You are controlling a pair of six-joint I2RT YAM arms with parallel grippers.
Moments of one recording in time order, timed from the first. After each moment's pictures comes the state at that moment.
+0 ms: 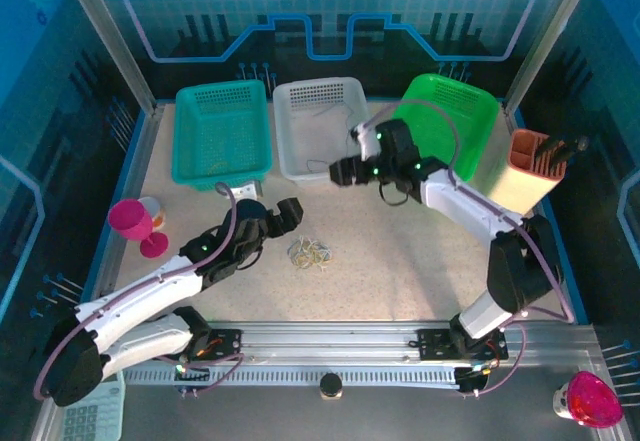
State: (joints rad) left arm -0.67 0.99 0.57 -0.17 -0.29 -0.92; right arm 0.53 1.52 1.10 -0.30 -0.37 0.24
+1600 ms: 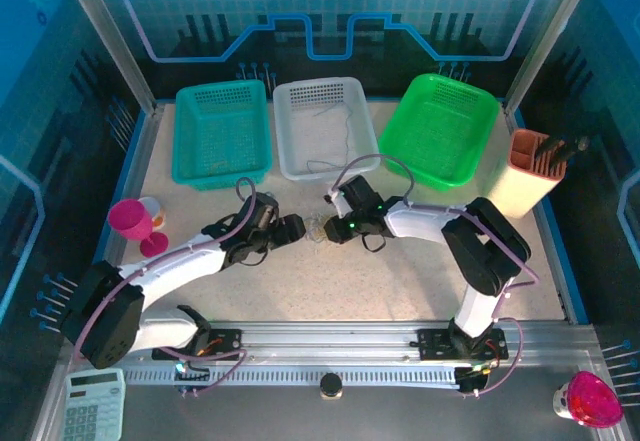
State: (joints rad) left arm -0.57 1.27 0.62 -0.21 0.03 -0.90; right arm 0.65 1.76 0.93 -0.16 -0.27 0.24
